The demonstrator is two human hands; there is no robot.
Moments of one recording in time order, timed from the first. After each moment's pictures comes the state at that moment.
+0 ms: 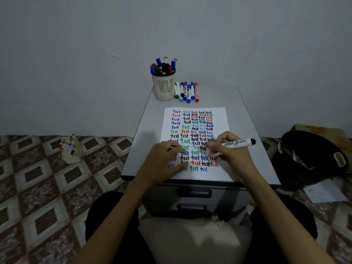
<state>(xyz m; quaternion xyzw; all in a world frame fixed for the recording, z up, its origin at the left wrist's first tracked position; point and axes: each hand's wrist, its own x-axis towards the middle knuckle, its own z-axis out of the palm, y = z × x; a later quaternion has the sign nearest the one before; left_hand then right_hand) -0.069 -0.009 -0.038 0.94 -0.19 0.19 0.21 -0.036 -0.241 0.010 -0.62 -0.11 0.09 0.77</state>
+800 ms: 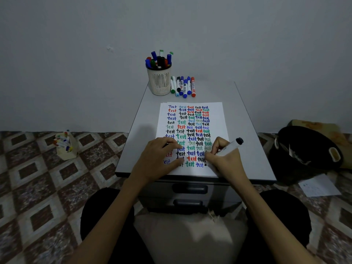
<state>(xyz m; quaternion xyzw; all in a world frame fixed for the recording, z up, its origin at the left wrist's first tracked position) -0.068 -0.010 -0.043 0.94 -0.18 0.20 0.21 -0.045 -0.234 -0.017 -0.77 -0.11 -0.03 0.62</state>
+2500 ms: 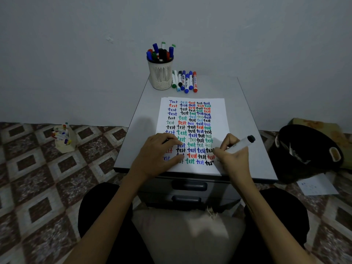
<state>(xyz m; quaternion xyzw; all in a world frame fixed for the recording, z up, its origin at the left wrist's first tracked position) -0.069 -0.011 -0.043 0.94 -0.17 0.20 0.21 -0.049 -0.239 -0.016 -0.74 -0.09 -0.08 0.66</state>
